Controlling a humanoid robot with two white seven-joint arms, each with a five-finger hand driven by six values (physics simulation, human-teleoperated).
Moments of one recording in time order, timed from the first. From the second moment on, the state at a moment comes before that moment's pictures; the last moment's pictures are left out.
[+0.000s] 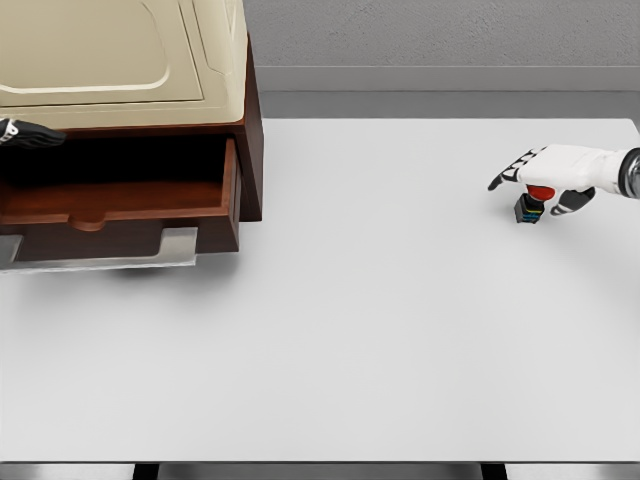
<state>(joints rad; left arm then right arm) -1.66 1.55 -1.71 -1.76 0.72 -0.28 -0.61 -0.80 -0.77 0.65 -1.10 0.61 -0.61 0.61</state>
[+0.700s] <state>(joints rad) -1.65 1.56 -1.71 -1.76 0.71 -0.31 -0.61 -0.82 -0.74 0.66 -1.04 0.60 -0.61 0.61</state>
